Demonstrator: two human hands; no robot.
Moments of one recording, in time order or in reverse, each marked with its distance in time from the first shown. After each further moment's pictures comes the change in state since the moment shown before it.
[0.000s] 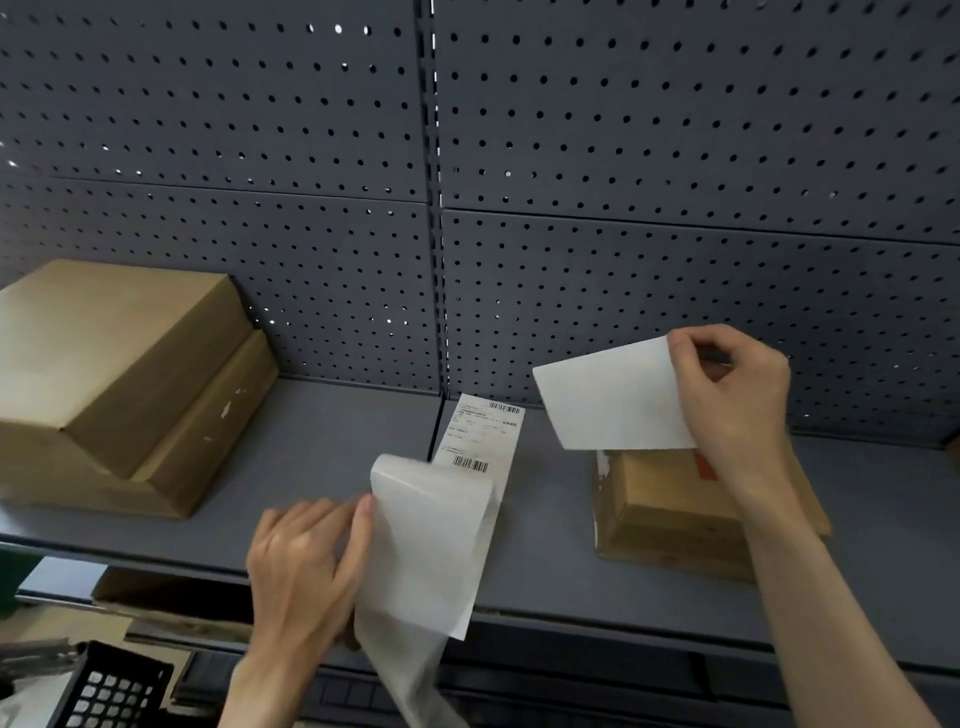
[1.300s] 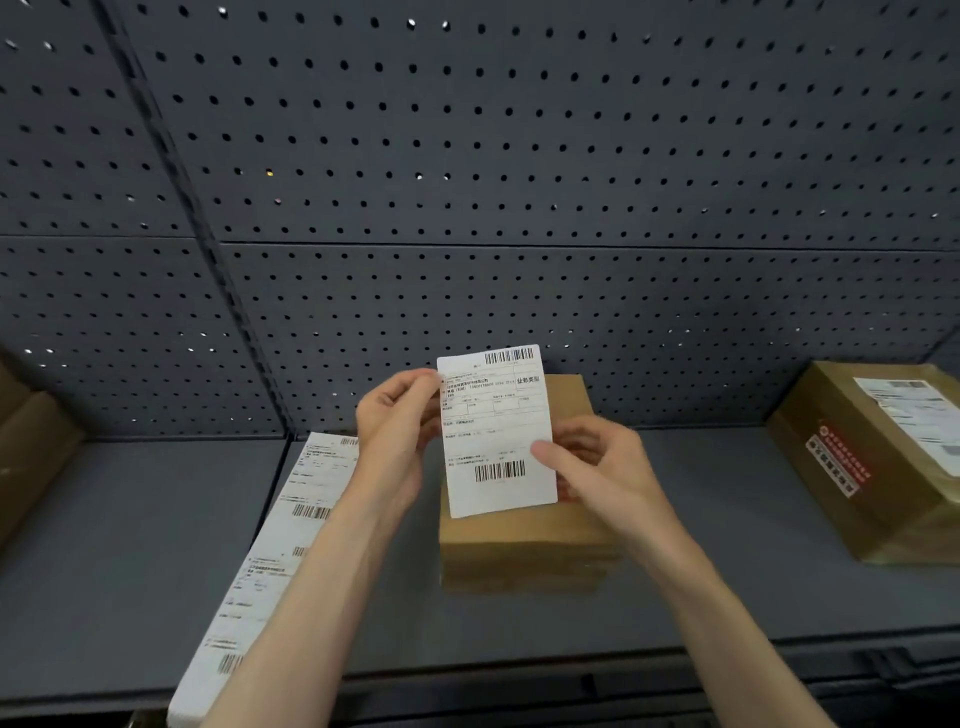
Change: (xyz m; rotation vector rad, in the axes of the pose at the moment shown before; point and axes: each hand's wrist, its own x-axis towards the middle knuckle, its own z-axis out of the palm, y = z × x) left_hand 0.122 0.242 0.110 -1.421 -0.362 -0.675; right_hand -0.006 0.075 -0.078 0.252 -0.386 0.495
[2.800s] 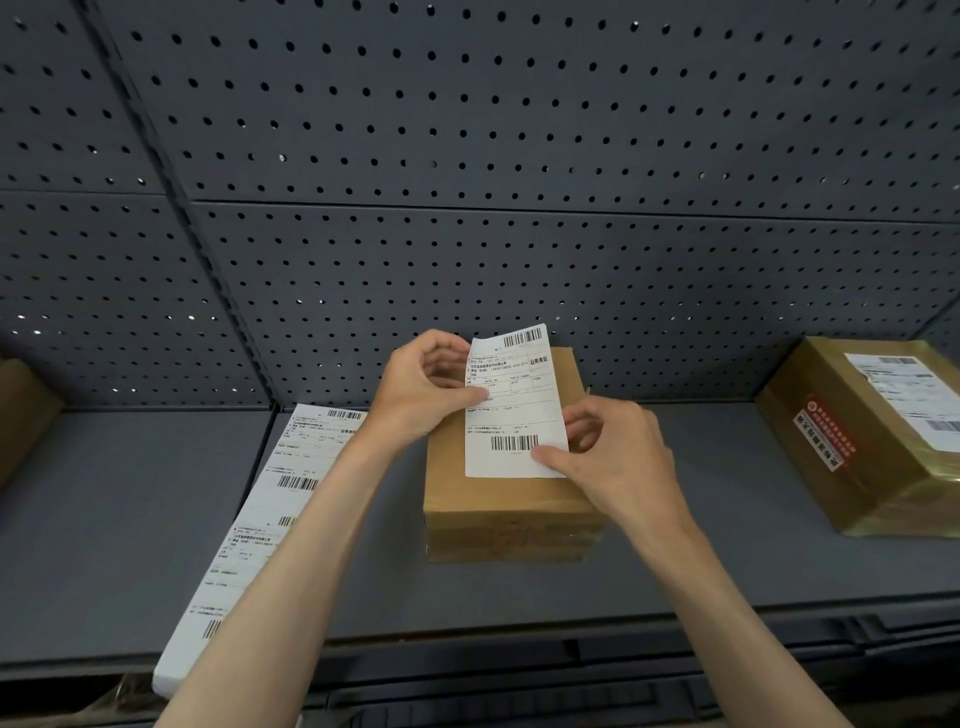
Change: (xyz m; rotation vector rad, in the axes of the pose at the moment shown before) left_hand 0.035 -0.024 -0.002 0.609 -0.279 0.183; right_hand -0.004 0.012 -0.011 -0.623 0.206 -0.088
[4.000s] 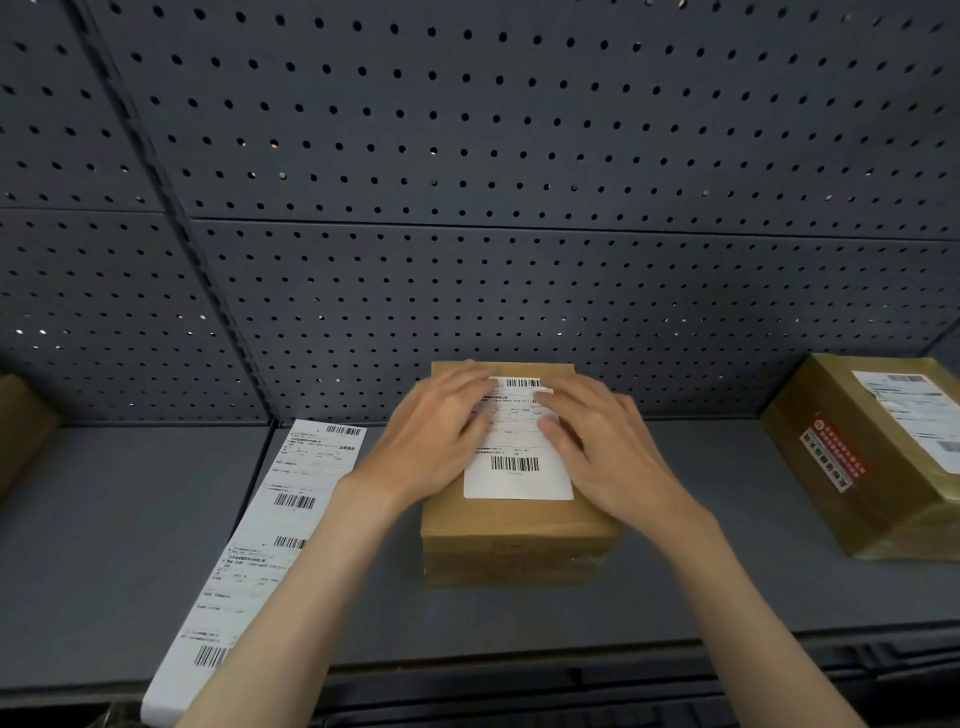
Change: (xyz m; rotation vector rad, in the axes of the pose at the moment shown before) left_hand -0.011 0.002 0.009 0.809 -0.151 0.397; right_hand 0.042 0.021 0.010 -0.254 -0.082 -0.473
